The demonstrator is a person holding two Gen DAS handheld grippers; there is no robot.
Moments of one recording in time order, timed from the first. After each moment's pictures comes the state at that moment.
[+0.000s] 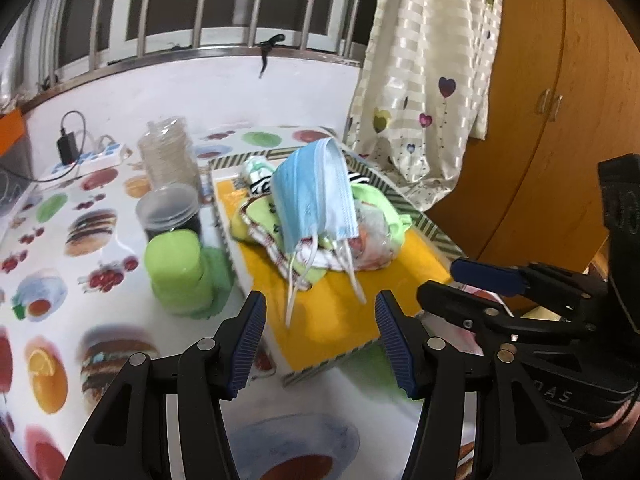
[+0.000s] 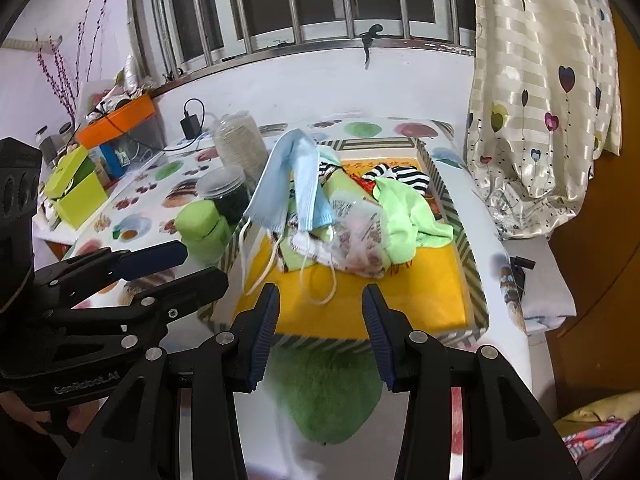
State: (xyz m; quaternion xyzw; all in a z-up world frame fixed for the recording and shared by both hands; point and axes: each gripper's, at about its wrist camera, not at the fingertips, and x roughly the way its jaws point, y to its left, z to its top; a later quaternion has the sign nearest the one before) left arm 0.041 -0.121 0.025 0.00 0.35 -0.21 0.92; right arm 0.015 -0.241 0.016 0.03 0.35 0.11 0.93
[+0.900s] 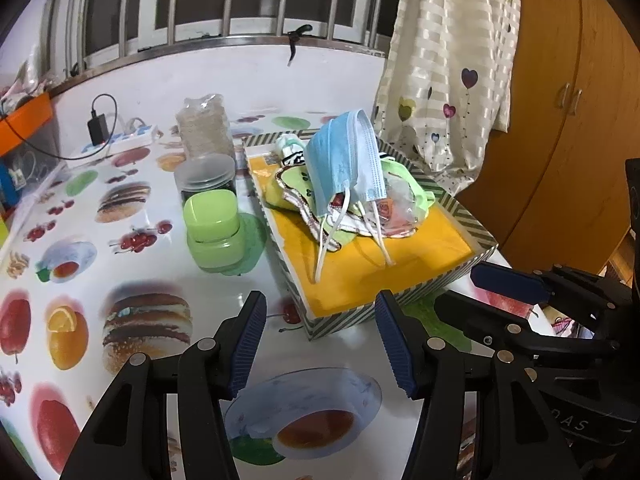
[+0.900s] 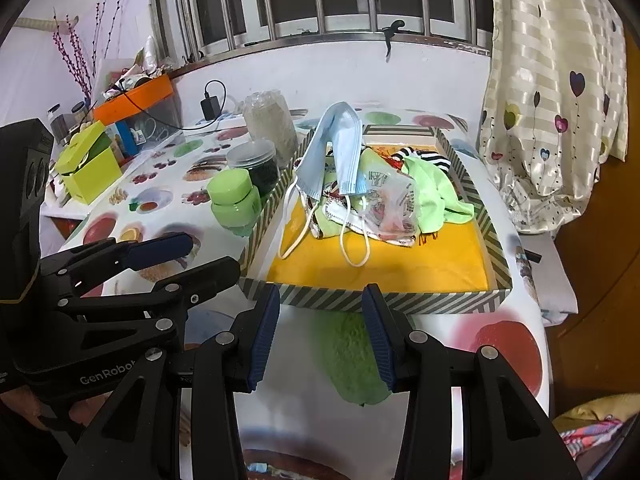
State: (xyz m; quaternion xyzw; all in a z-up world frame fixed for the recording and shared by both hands) left arm 0.012 -0.106 0.012 0.00 0.36 -0.15 0.92; right arm -0.013 -0.217 0.008 0.01 0.36 0.13 0.92
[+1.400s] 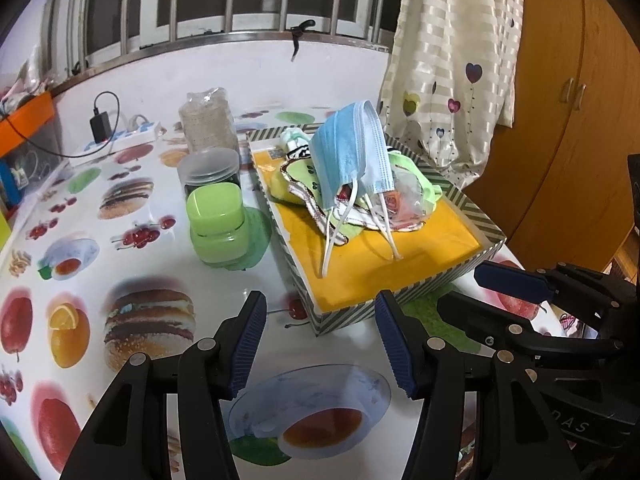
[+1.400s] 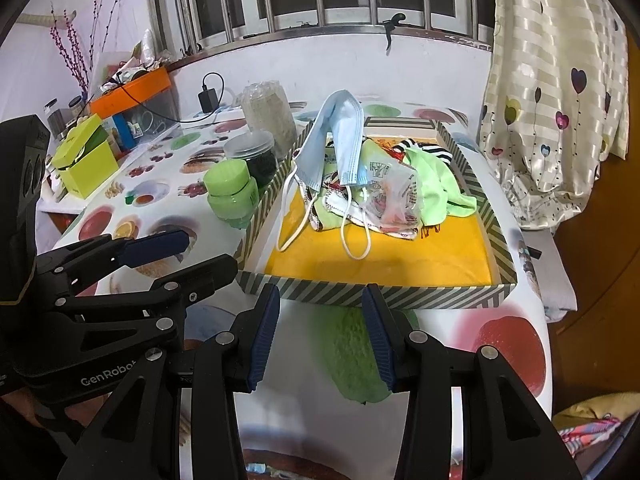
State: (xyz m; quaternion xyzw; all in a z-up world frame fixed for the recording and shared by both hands) left arm 0.014 -0.105 0.006 0.01 0.37 -0.14 0.92; right arm -0.010 -0.214 0.002 0.00 0.37 0.12 0.92
